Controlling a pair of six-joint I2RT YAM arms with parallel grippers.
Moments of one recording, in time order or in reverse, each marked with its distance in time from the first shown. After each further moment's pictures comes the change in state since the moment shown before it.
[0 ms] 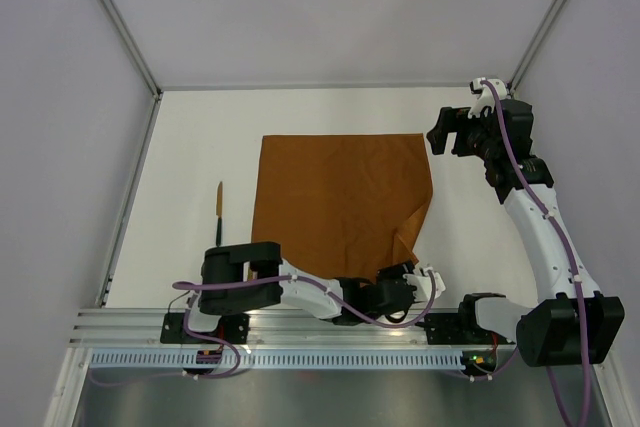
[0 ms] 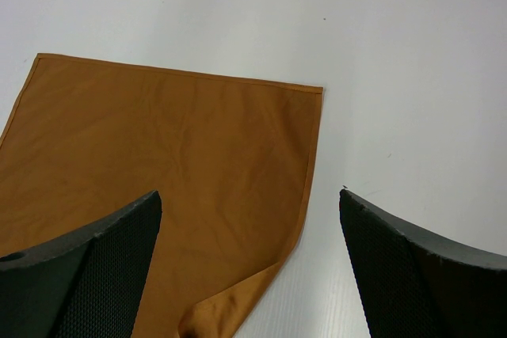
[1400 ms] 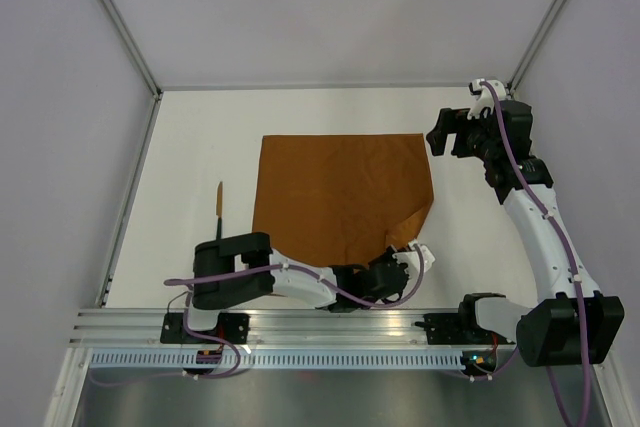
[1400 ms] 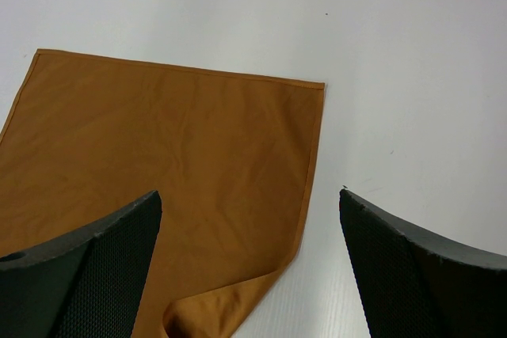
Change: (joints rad) left arm 0.063 -0.014 -0.005 0.009 -0.076 -0.074; right arm 0.000 0.000 -0.005 -0.002 -0.004 0.000
